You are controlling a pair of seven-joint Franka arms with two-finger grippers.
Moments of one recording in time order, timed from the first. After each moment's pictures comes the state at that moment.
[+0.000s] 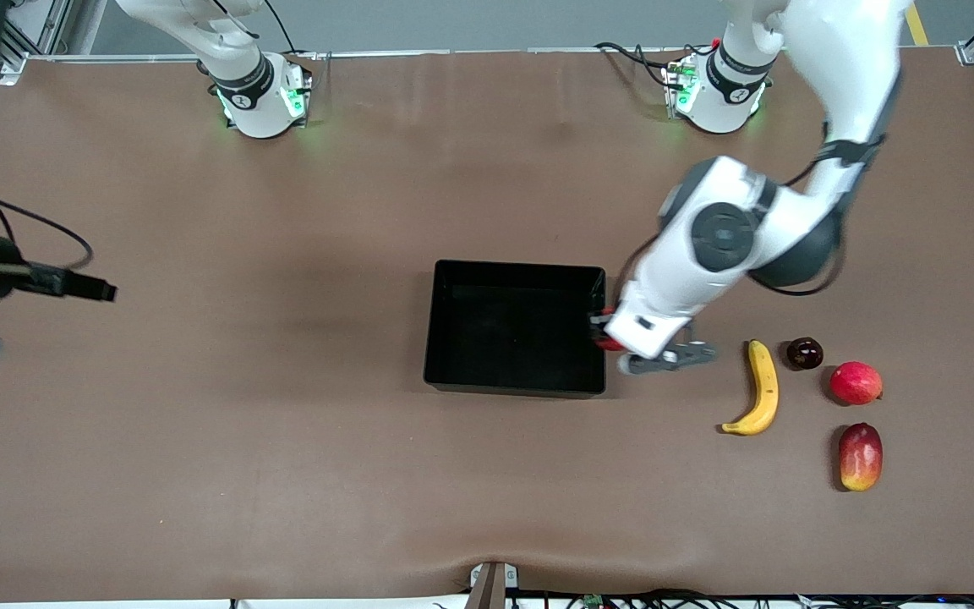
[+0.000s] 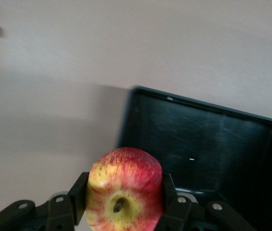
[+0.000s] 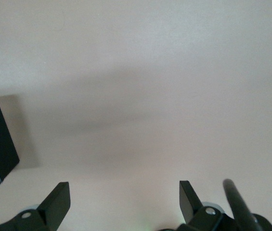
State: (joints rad) left arm -0.16 0.51 -0.43 -1.58 0.12 2.10 -0.78; right arm 0.05 0.29 -0.12 -1.26 0.09 1.37 0.12
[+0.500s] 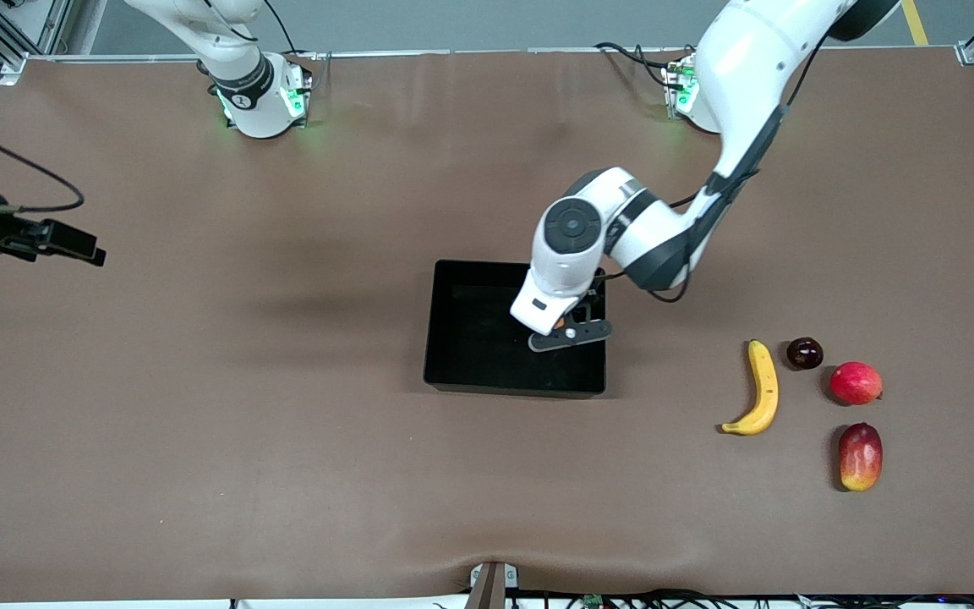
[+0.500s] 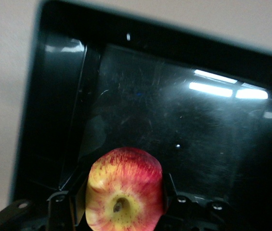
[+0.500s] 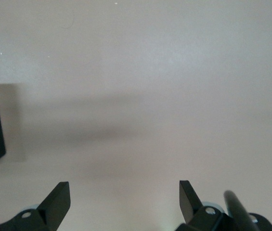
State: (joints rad) left arm -0.32 0.67 -0.43 -1.59 0.34 2.15 -1.05; right arm -0.18 0.07 0.18 -1.56 0.00 1.56 0.04
